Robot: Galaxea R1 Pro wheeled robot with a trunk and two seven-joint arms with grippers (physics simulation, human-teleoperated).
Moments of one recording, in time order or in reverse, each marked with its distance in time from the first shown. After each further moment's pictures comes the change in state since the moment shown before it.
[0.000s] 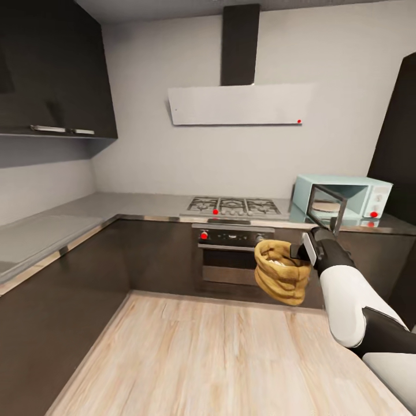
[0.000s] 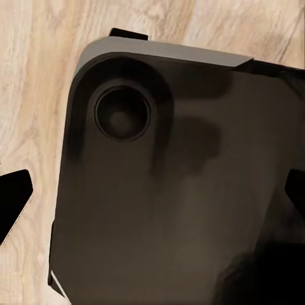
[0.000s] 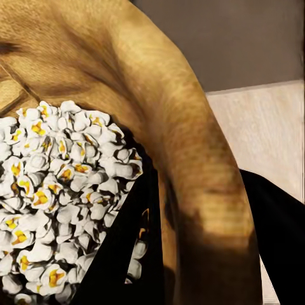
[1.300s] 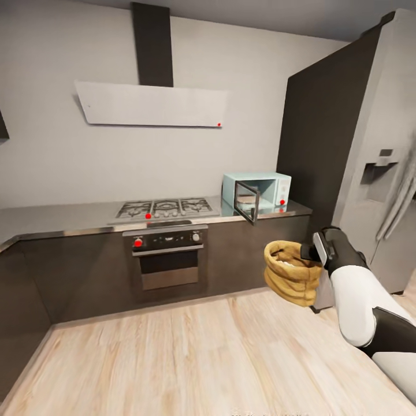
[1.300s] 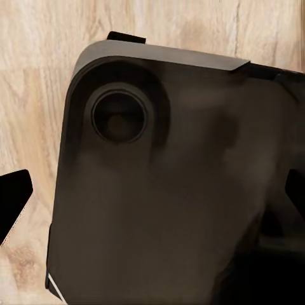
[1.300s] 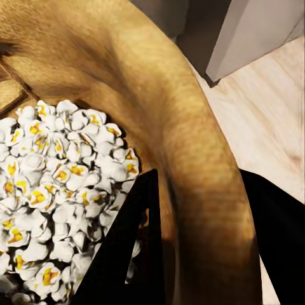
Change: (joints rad) left arm 0.000 -0.003 0.000 0.000 -0.001 0.000 0.001; right arm 0.000 -0.056 -0.001 -0.002 -0.003 0.015 0.003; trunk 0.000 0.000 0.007
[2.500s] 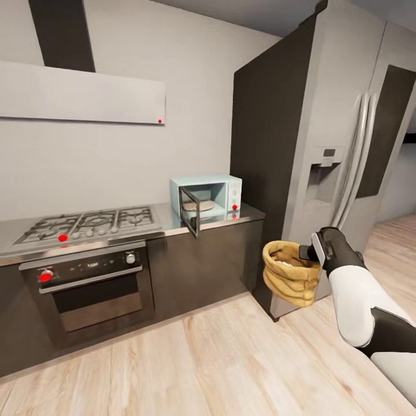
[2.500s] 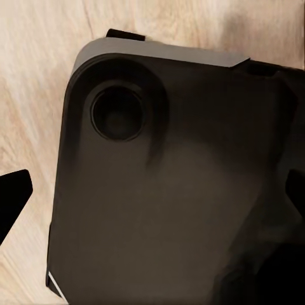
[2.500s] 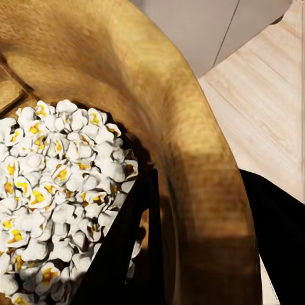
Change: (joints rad) left arm -0.001 -0.002 -0.003 0.004 -0.002 0.002 0.002; right arm 0.000 0.008 0.003 0.002 0.009 -0.003 0.004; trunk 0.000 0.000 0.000
